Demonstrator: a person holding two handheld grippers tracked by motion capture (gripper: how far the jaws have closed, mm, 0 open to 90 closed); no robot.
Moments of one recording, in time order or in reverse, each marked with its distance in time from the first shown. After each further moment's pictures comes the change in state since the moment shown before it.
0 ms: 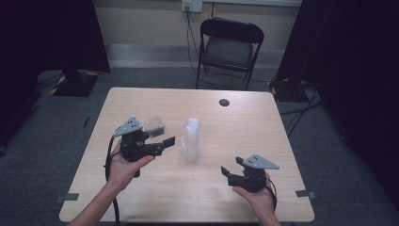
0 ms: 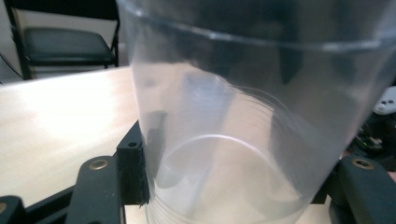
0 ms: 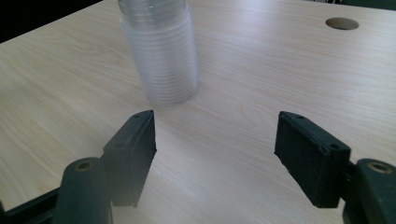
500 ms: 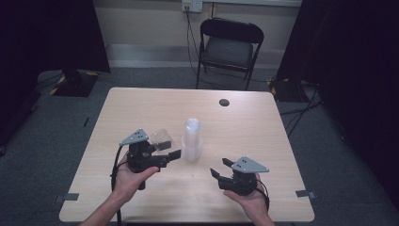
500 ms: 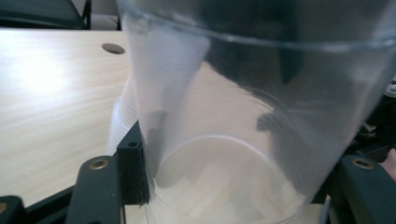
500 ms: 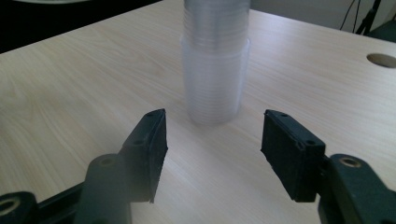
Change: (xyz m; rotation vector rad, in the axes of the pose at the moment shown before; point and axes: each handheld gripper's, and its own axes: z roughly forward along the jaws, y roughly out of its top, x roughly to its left) left arm -0.009 -0.030 0.010 0.062 -0.099 -0.114; right arm 0.033 0.013 0.003 -0.038 0.080 -0.111
